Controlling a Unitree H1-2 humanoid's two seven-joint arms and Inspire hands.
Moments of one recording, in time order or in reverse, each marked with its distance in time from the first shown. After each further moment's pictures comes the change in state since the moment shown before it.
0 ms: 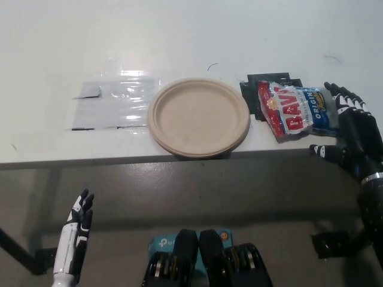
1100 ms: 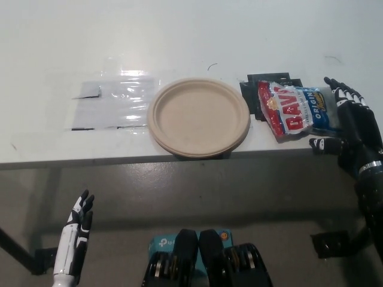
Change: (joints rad) left_arm 0.003 0.000 -0.002 0.001 -0.001 -0.003 0.000; right_arm -0.072 0.001 0.006 0.112 0.024 0.009 0.001
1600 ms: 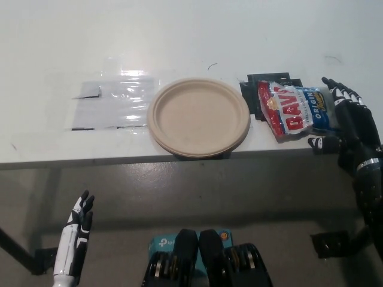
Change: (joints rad) left_arm 0.002 0.000 0.000 0.000 0.001 -0.003 0.000; right_arm -0.024 0.000 0.010 0.040 0.004 0.001 0.000
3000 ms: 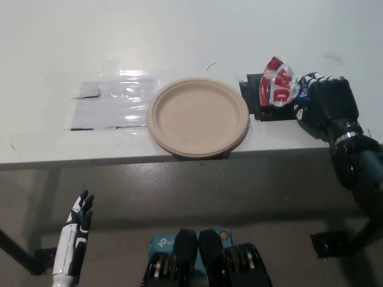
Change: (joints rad) left_arm 0.002 0.004 0.001 0.002 -0.006 -0.005 -0.002; right_arm -0.389 0.046 0.455 0.877 -0.113 -0.227 -0.564
